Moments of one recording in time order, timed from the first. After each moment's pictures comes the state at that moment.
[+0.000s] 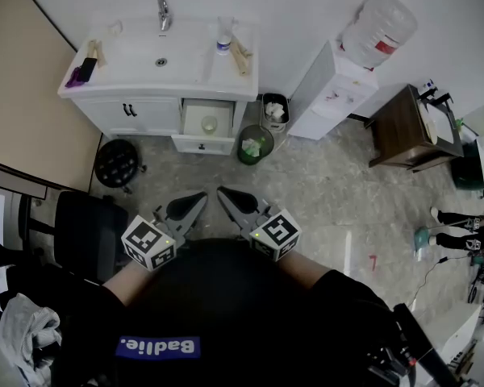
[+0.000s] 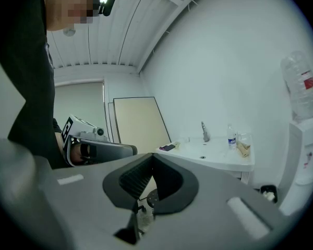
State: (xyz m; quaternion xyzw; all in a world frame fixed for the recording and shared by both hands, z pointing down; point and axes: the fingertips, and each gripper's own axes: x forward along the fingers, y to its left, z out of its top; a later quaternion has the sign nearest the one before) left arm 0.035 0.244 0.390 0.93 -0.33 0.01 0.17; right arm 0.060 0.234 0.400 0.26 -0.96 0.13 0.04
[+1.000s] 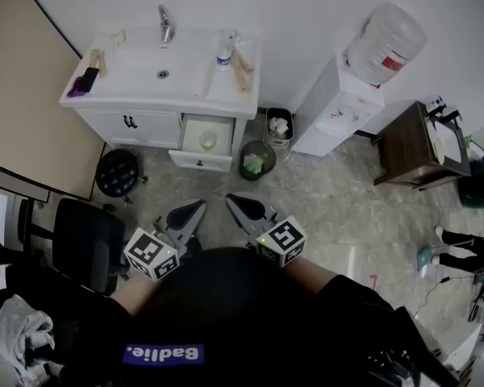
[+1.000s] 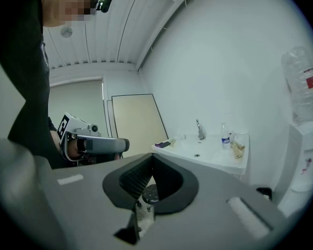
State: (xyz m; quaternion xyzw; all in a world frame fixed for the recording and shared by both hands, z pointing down) left arm 0.064 0.192 0.390 0.91 -0.39 0.00 0.17; right arm 0.111 0.177 0.412 0.25 -0.96 0.13 0.06
